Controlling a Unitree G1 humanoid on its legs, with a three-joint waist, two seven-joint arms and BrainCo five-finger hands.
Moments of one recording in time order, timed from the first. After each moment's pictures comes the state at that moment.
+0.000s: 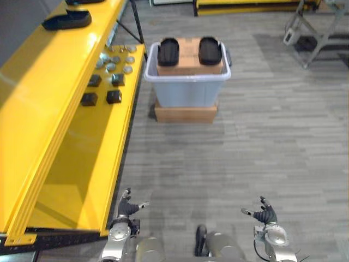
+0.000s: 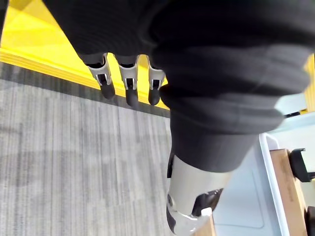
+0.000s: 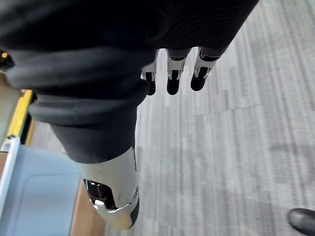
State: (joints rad) left arm 0.11 0.10 0.01 0.64 0.01 -0.10 0.18; right arm 0.09 -0.16 -0.23 0.70 -0.04 -0.08 -0.15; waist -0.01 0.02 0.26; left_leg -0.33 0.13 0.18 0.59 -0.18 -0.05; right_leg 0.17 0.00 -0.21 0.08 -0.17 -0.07
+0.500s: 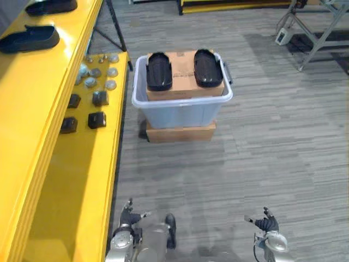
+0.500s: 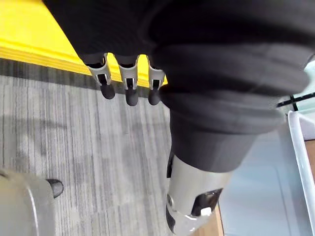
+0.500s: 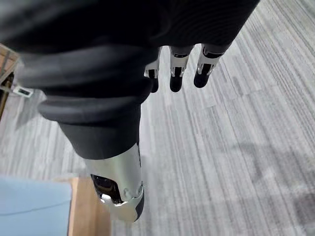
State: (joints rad) left arm 0.12 0.11 0.00 0.72 0.01 -0.09 0.18; right arm 0.10 -0.15 -0.19 0.80 -0.04 -0.07 -0.15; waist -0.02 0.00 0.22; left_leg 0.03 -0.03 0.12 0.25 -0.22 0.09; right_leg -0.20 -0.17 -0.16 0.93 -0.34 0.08
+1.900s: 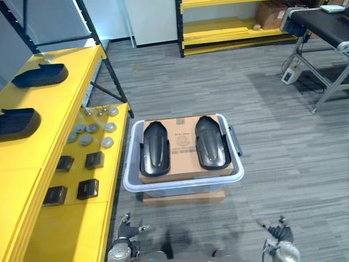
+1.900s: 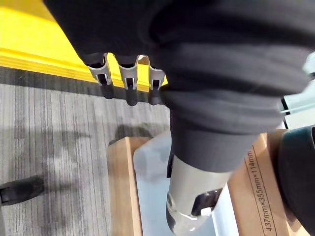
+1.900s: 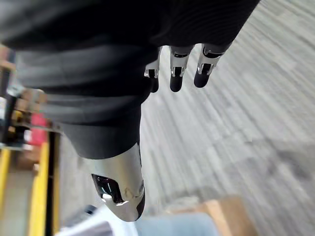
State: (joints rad) left arm 0.16 0.11 0.00 0.75 0.01 -0.10 0.17; right arm 0.23 -0.20 -0.48 0.15 0.06 -0.11 -0.21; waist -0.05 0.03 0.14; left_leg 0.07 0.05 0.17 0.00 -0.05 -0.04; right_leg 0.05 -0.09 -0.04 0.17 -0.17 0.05
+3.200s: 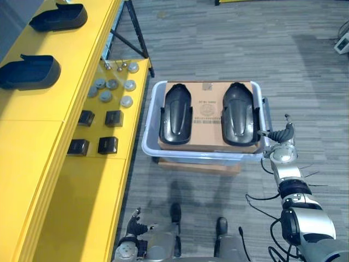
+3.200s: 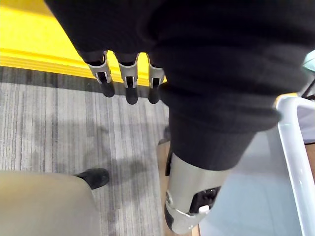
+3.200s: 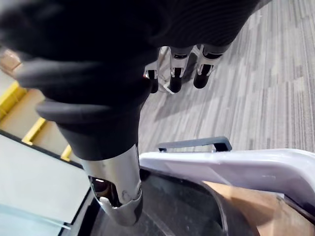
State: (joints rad) left arm 0.14 0.10 -0.15 0.74 -0.03 -0.14 0.21; right arm -0.77 -0.42 -0.19 1.04 -0.20 0.01 -0.39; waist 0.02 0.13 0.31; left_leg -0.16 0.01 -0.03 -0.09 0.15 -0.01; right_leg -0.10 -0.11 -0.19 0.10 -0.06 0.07
